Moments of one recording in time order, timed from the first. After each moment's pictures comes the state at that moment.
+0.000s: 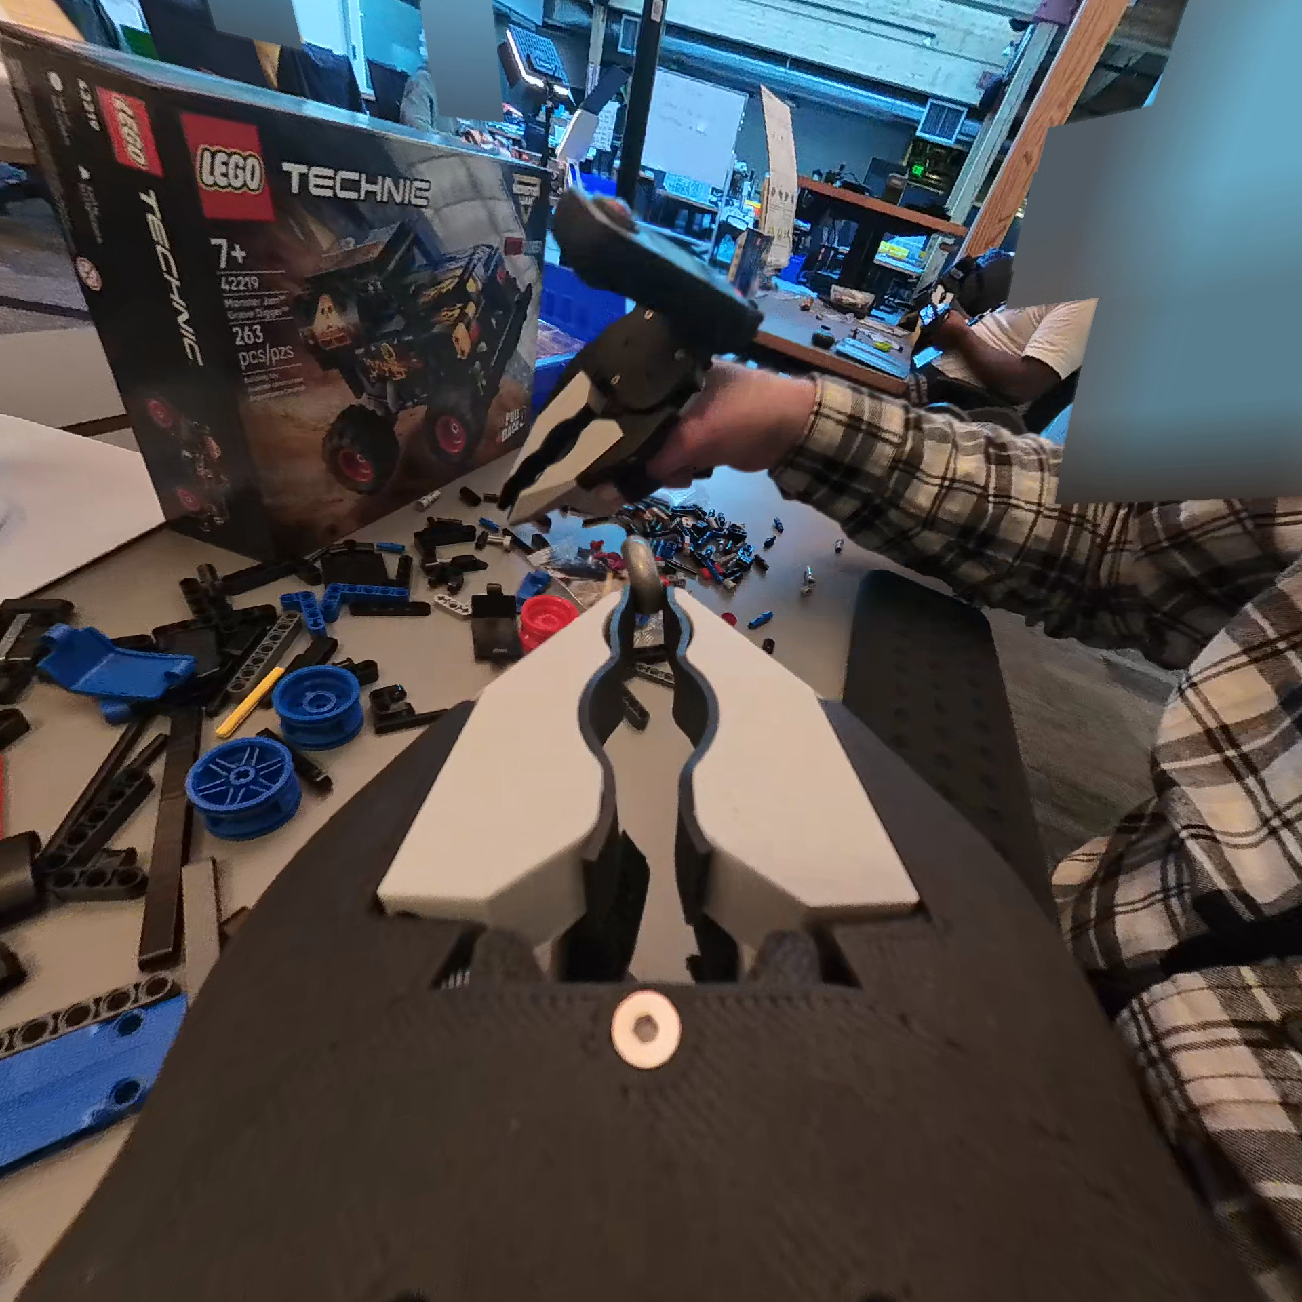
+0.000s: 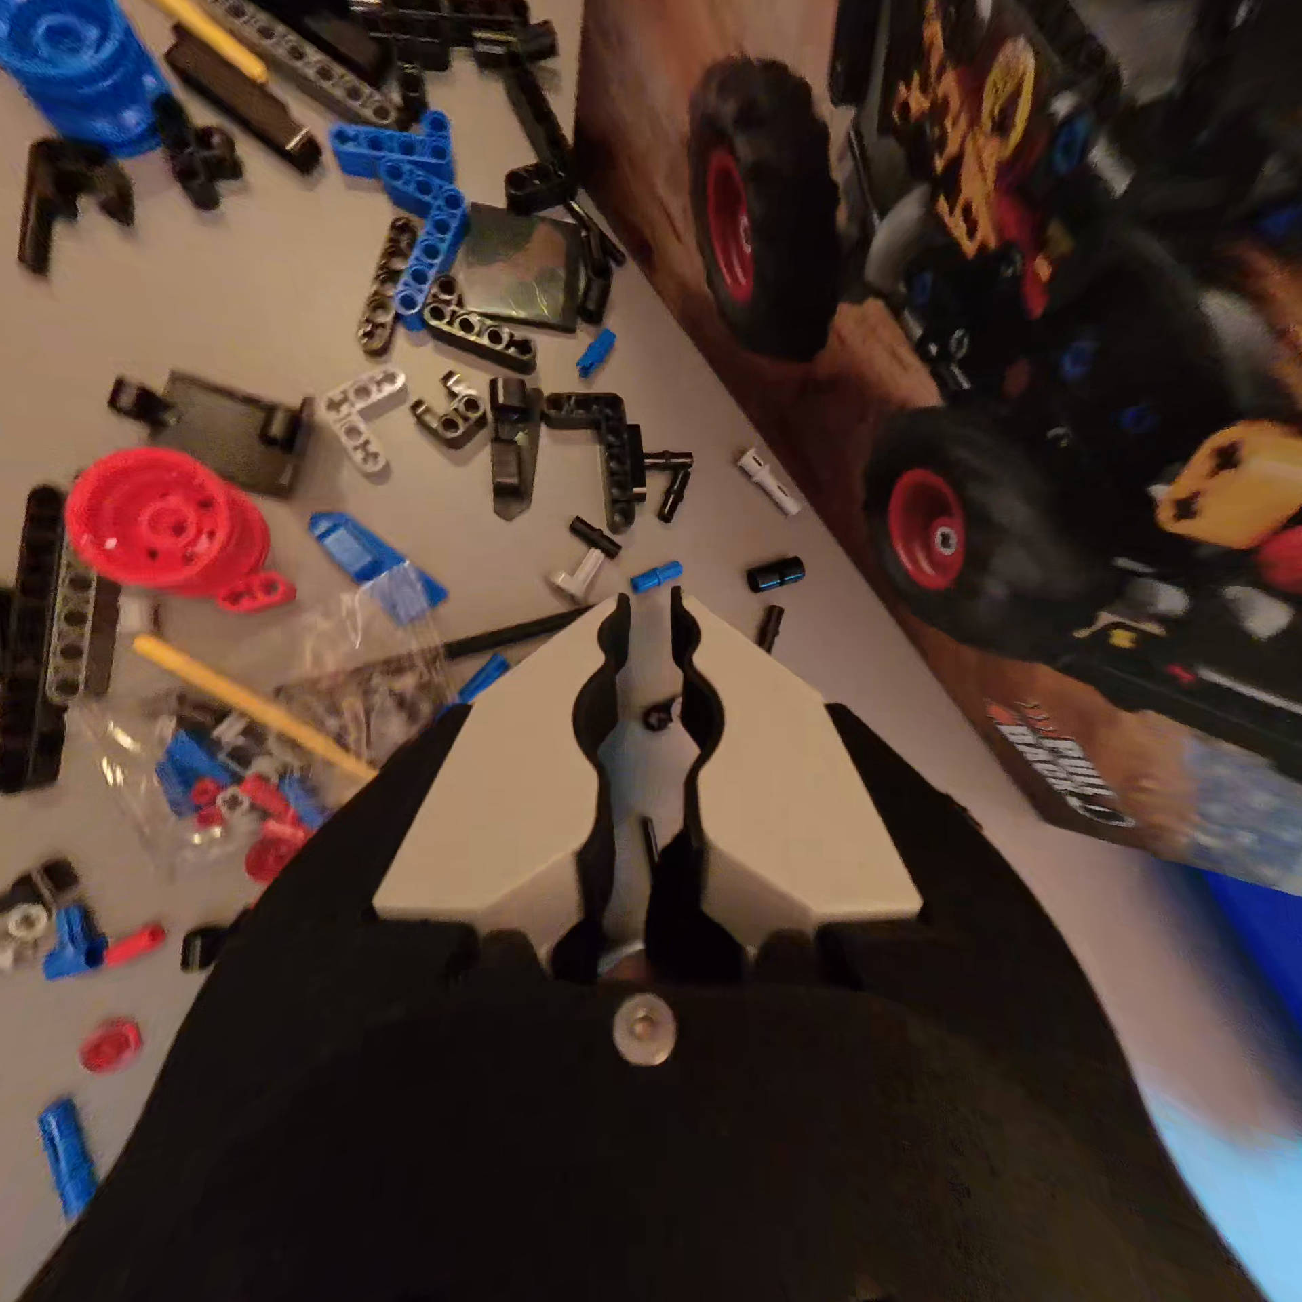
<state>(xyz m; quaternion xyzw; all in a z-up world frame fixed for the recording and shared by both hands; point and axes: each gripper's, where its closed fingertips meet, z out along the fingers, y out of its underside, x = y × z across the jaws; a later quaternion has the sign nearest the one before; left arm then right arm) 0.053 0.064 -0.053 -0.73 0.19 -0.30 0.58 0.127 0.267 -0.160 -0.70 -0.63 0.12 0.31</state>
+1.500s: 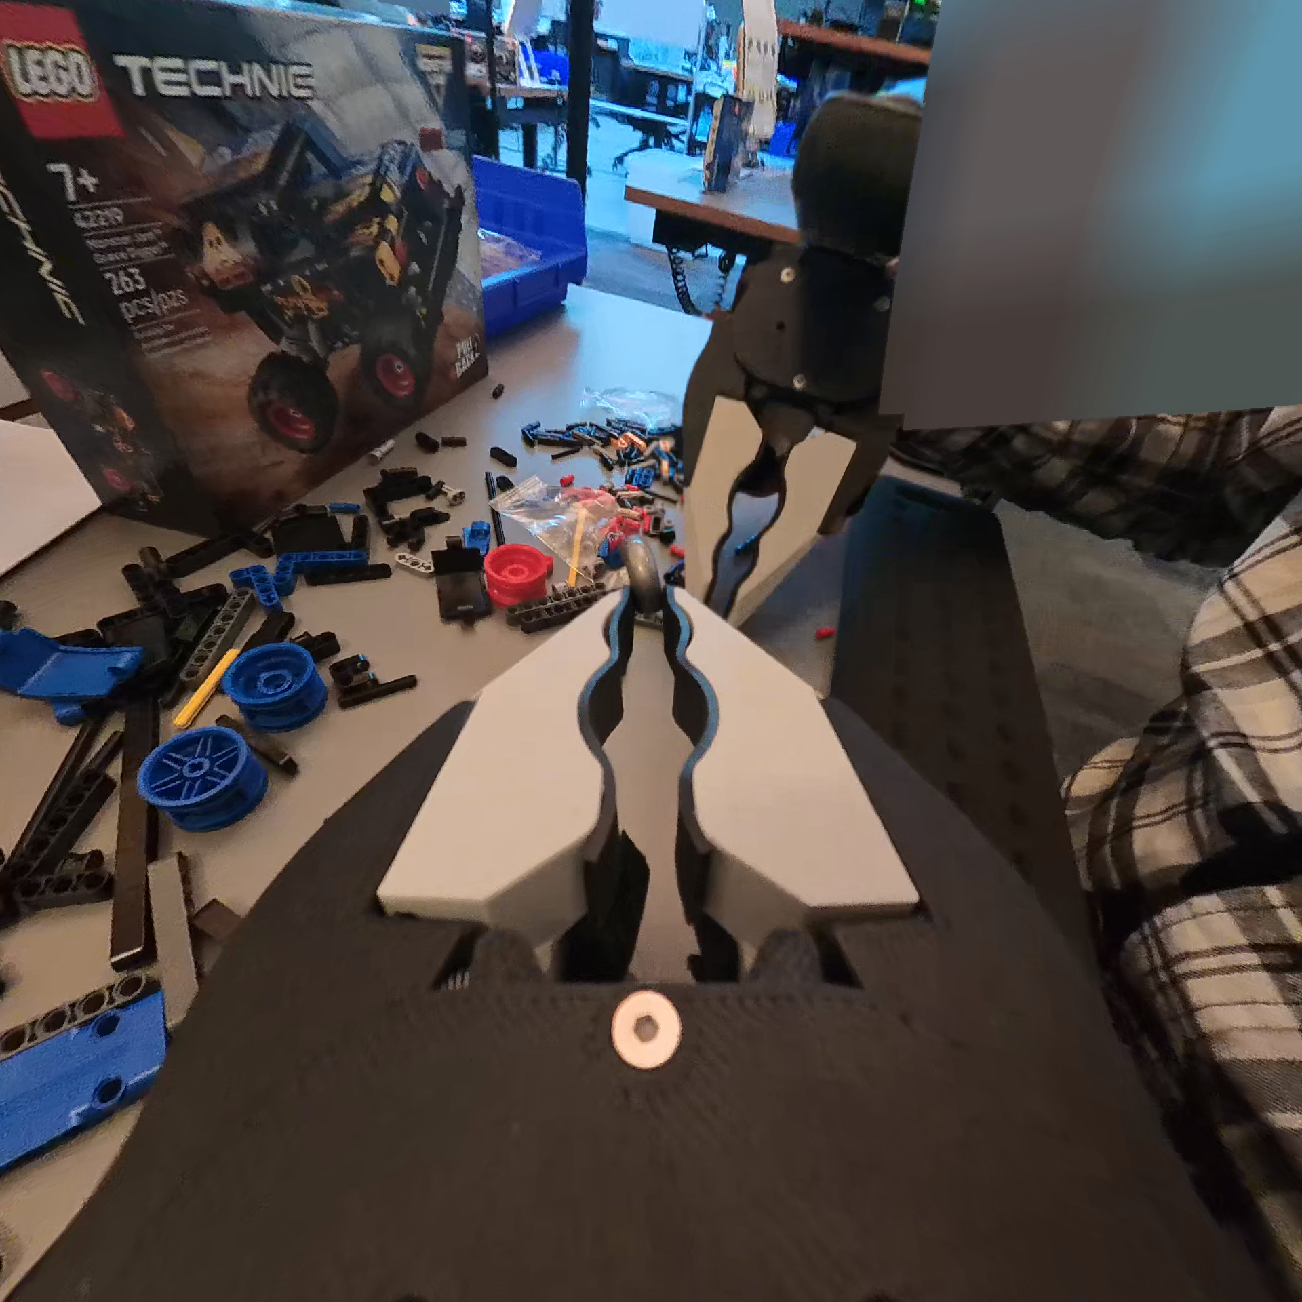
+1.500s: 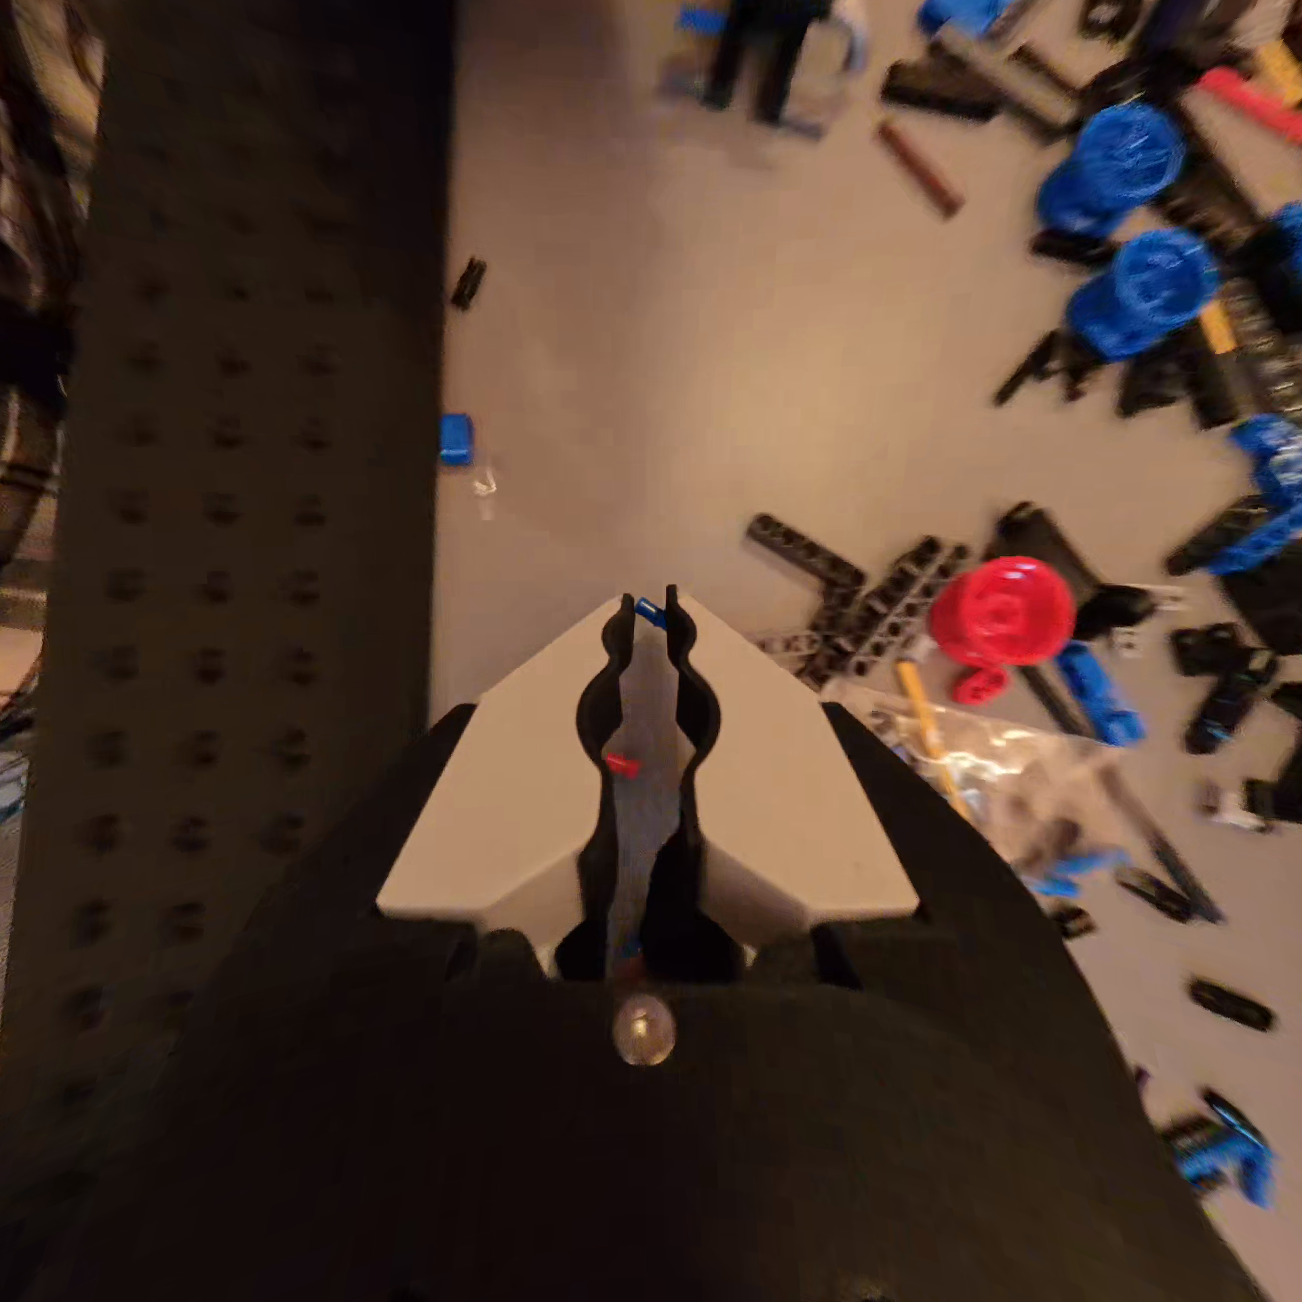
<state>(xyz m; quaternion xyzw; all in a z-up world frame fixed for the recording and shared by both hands) 0.071 0.050 -0.073 -0.75 0.25 -0.27 0.55 0.133 0.064 -0.157 -0.48 -0.81 0.28 0.19</state>
